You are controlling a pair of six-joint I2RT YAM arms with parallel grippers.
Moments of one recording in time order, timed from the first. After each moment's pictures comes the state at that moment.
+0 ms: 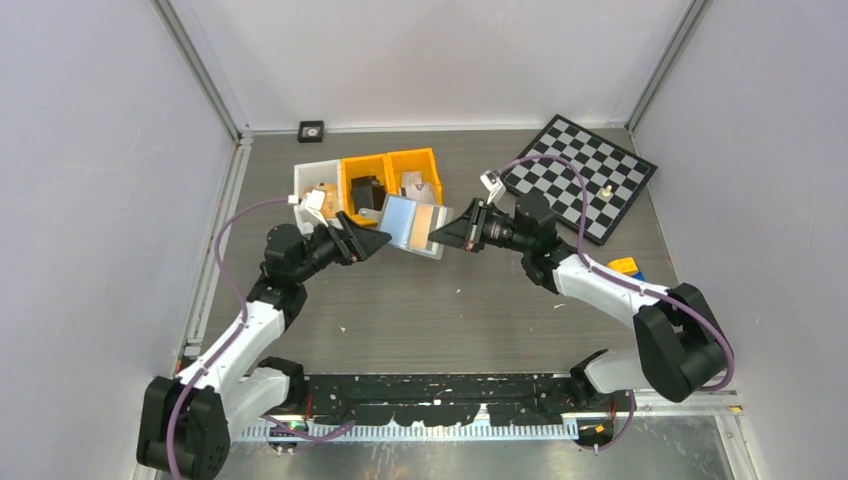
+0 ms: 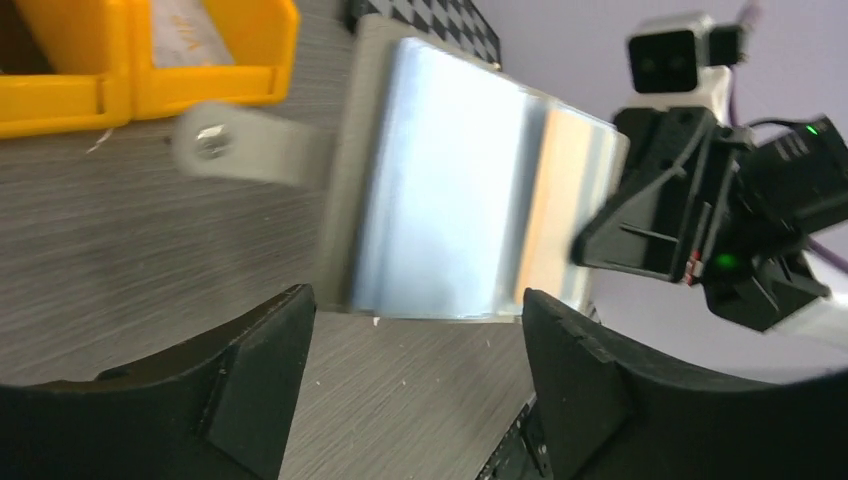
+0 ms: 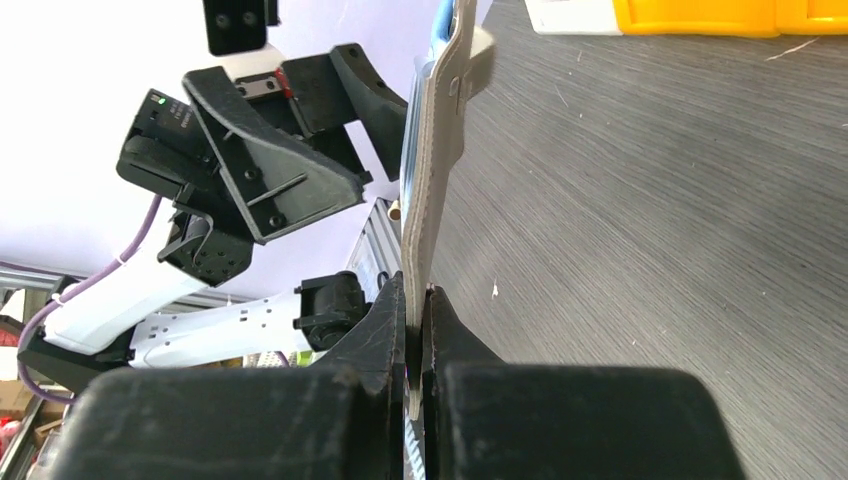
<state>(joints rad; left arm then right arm) -0.25 0.98 0.46 0.39 0.55 -0.79 0.53 1.37 0.71 0.53 -0.66 0.94</state>
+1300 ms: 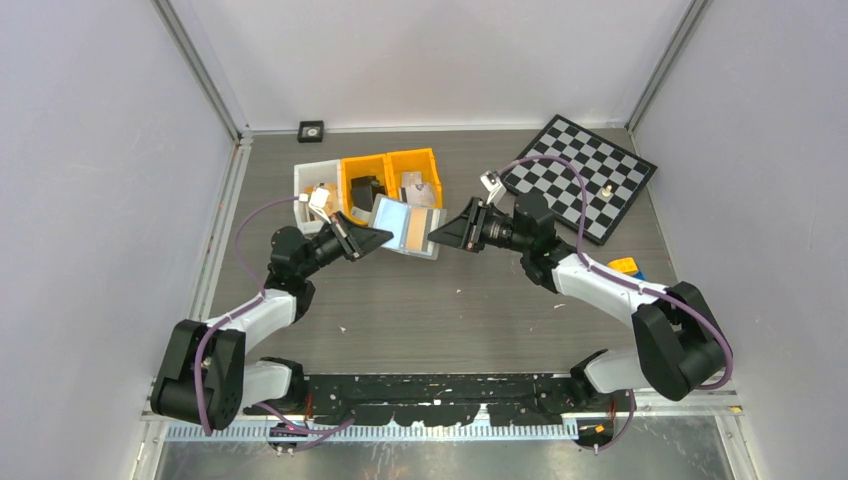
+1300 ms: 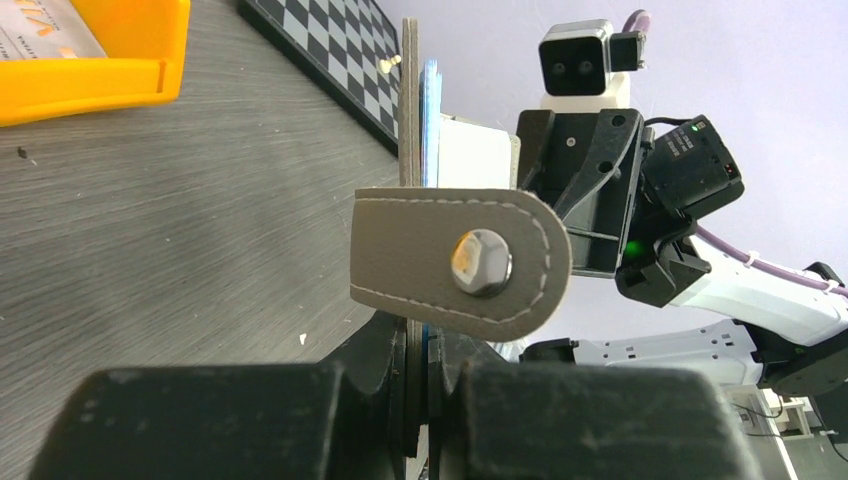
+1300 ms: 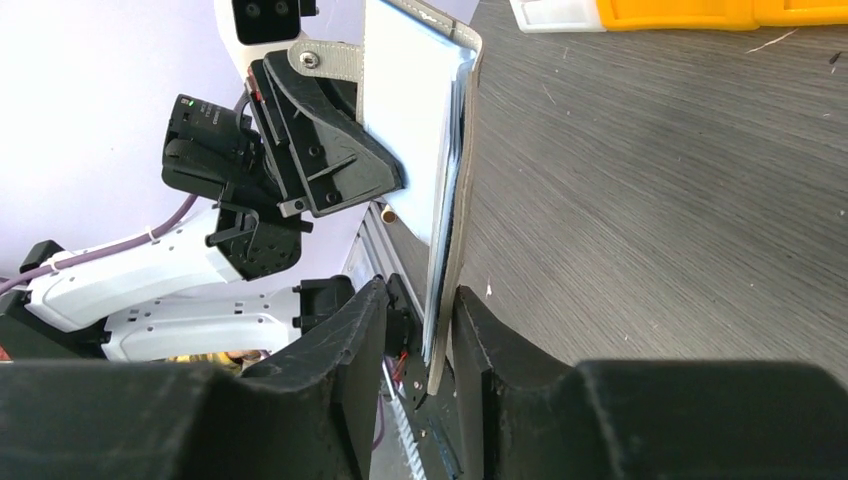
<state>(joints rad) -0.22 1.22 0.39 0.87 0.71 -1.02 0.53 1.37 0.71 0.51 -0.64 0.94</state>
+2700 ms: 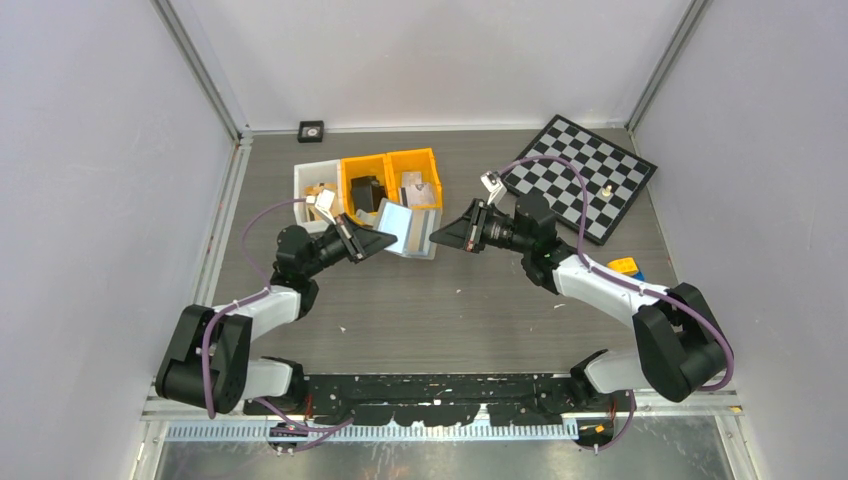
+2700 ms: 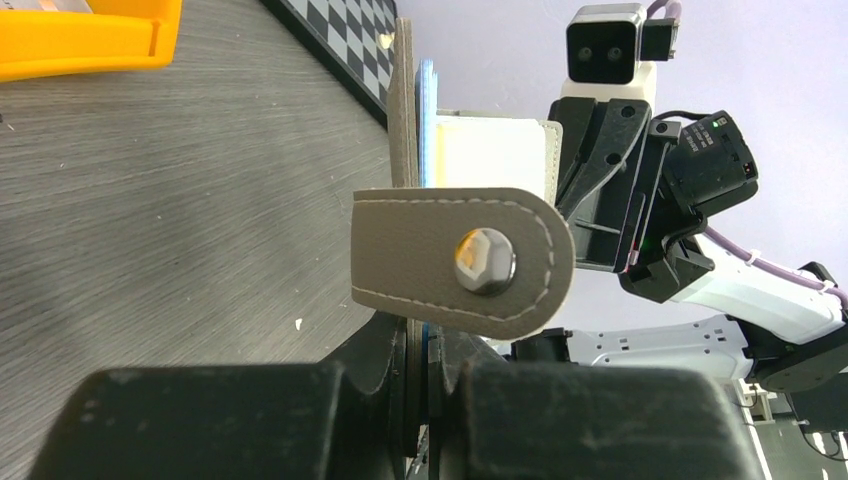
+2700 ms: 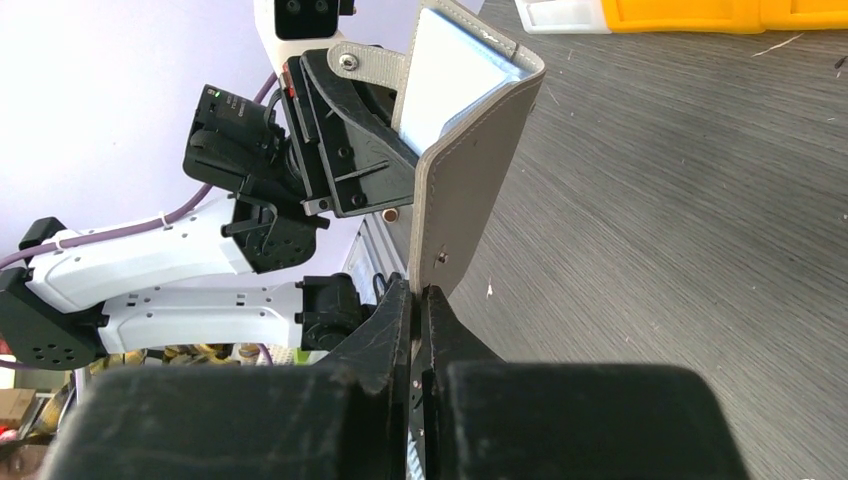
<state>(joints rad) -0.24 1.30 0.39 0.91 0.73 -1.05 0.53 1.36 0.70 0.52 -0.64 0.94</state>
